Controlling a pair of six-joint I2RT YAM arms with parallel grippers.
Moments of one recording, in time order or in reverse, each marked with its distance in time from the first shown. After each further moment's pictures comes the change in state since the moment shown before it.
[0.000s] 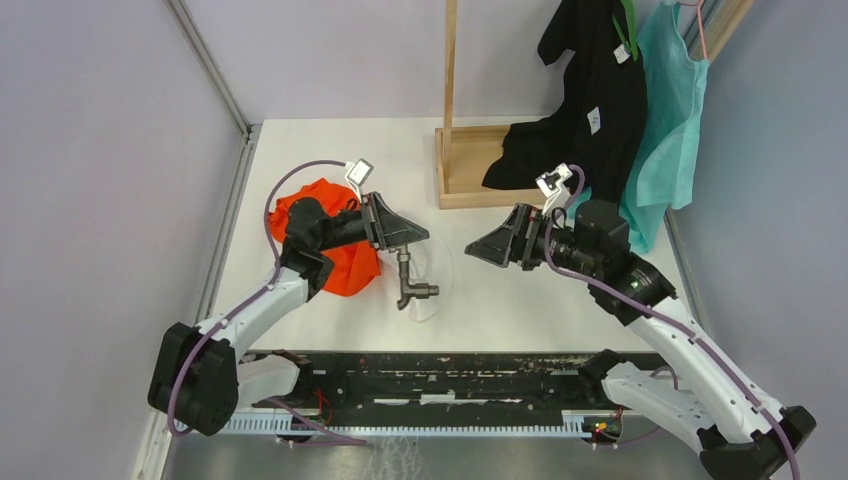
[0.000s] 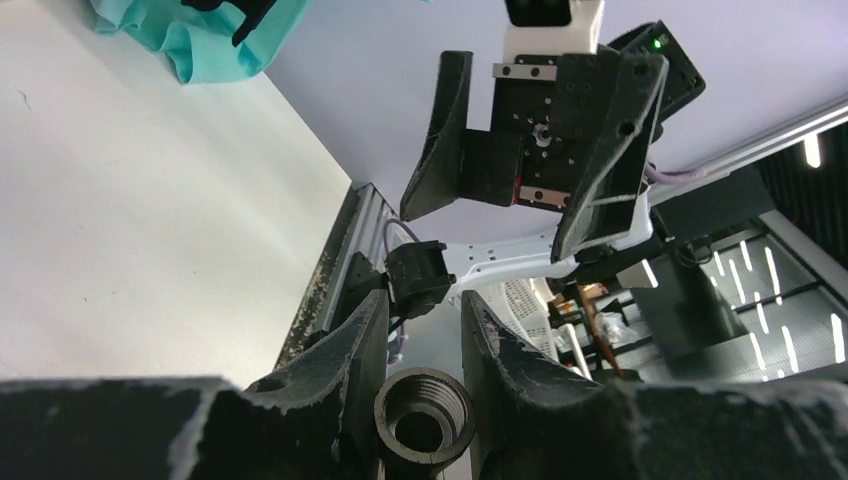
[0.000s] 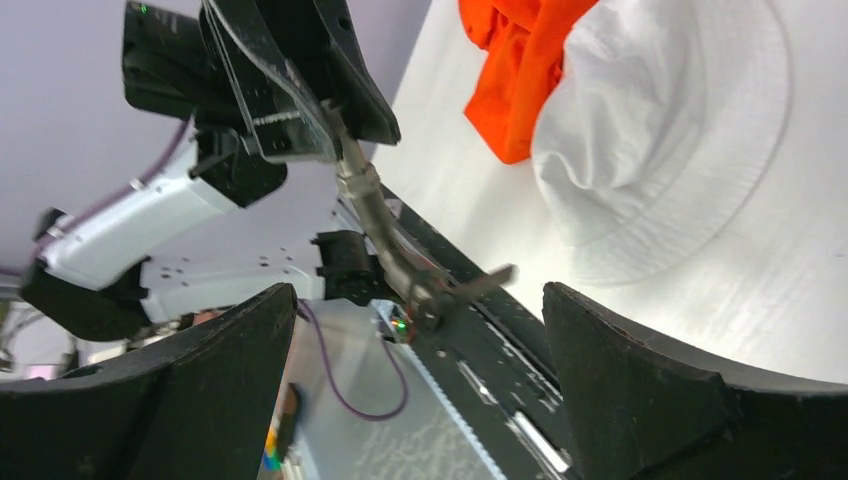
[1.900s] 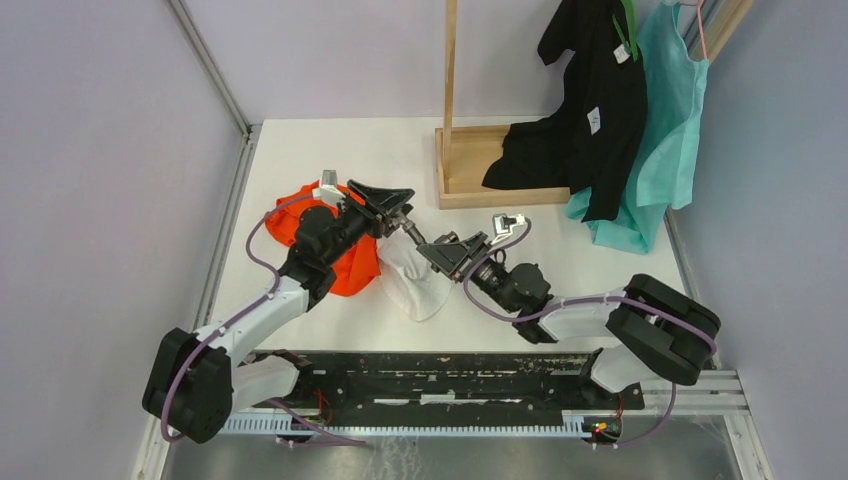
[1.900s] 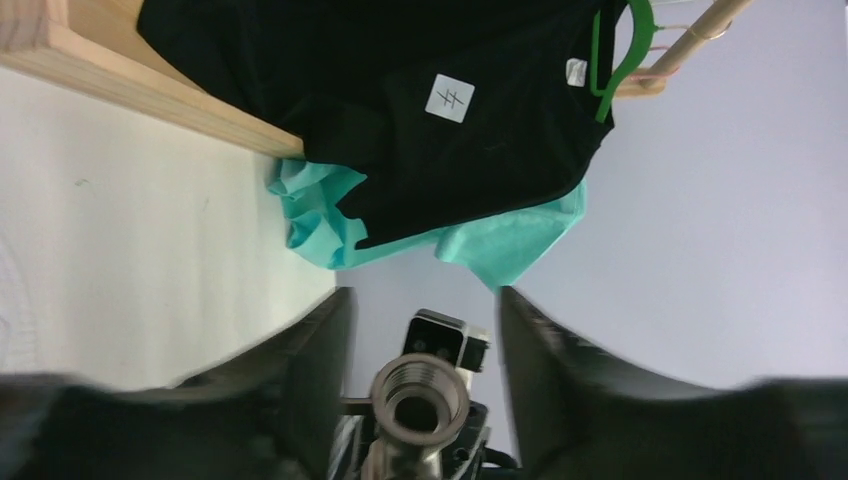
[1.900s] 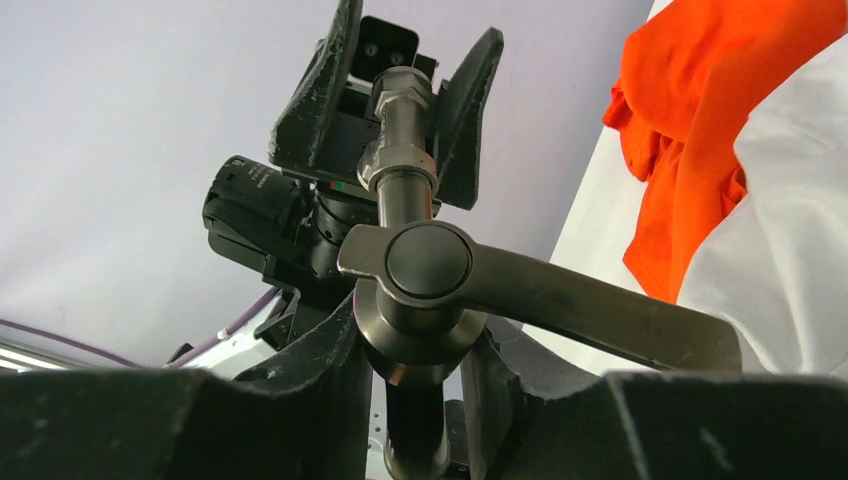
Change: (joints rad) left arm -0.047 -0.030 -0.060 -0.165 -0.727 -0.306; right arm 0.364 0.622 -0.495 1.617 0.508 0.403
